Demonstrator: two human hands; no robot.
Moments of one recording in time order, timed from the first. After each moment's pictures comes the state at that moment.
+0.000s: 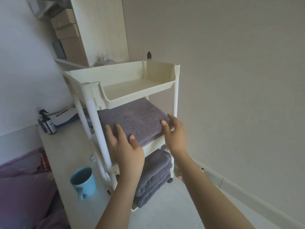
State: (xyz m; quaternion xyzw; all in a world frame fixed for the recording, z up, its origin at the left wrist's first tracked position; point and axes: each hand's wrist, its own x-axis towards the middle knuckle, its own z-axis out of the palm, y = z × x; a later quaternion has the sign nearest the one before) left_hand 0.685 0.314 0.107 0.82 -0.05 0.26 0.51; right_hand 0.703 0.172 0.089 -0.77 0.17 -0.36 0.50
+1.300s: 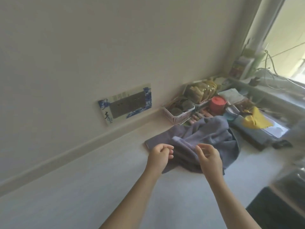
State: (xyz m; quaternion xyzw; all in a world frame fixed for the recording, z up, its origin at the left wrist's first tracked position) left_hand 0.055 0.071 -0.037 0.56 -0.51 -0.58 0.30; right_hand -0.101 0.127 -0.058 -0.38 0.75 -0.49 0.23
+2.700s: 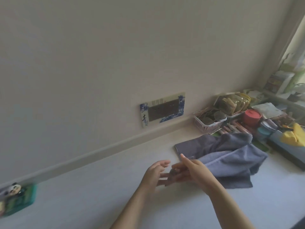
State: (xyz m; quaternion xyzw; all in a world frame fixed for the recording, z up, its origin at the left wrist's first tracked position) left_hand 0.198 0.114 -0.030 0.55 -0.43 -0.64 0.31; right_hand 0.042 0.127 0.001 -0.36 0.58 -0.37 0.64
